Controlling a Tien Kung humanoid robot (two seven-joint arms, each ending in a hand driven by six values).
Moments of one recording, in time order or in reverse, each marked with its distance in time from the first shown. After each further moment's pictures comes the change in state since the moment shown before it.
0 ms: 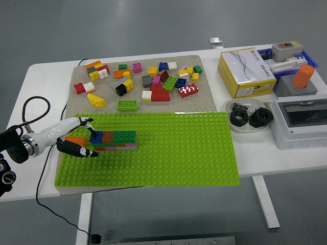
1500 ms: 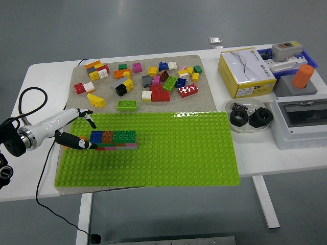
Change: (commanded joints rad) left arm -0.005 0.014 -0.057 -0.040 0.027 0.002 -0.008; right arm -0.003 0.001 -0.002 0.000 -0.003 0.000 0.002
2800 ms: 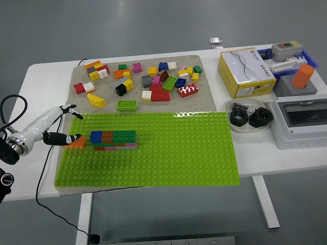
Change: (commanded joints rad) left arm 0.165 -0.220 -0.293 0.088 0.099 0.121 -0.133; right arm -0.014 0.021 0.014 0.000 -0.060 0.002 -0.022
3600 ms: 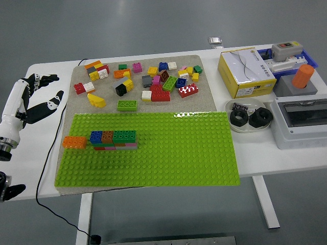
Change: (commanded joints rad) left arm 0.079 -0.195 -0.255 -0.075 -0.206 0.115 -0.146; right arm -0.011 0.019 -0.007 0.000 0.023 -0.001 0.009
